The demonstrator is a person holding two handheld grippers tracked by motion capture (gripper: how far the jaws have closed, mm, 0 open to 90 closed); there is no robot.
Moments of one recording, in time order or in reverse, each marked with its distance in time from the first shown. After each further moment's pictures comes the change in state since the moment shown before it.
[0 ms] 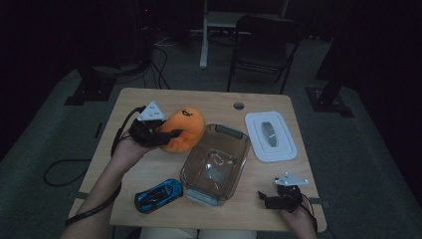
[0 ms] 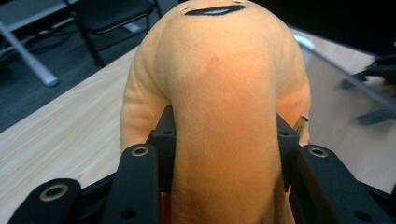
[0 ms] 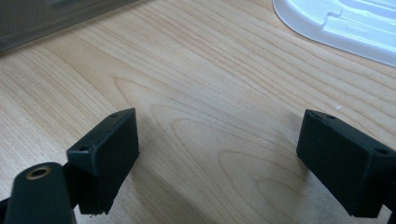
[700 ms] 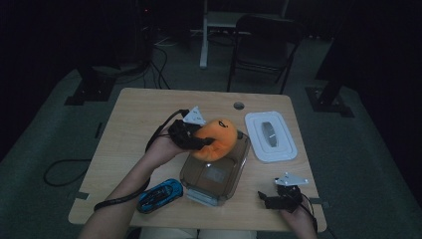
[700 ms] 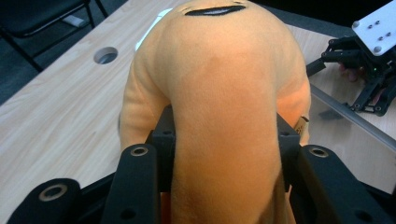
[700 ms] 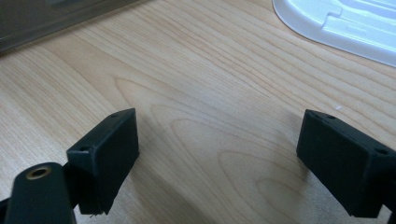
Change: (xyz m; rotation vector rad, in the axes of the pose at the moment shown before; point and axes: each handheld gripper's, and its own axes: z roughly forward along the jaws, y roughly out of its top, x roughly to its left) left arm -0.036 0.030 0.073 0.097 -0.152 0.107; right arm 0.000 0.000 0.000 -0.001 0.000 0.000
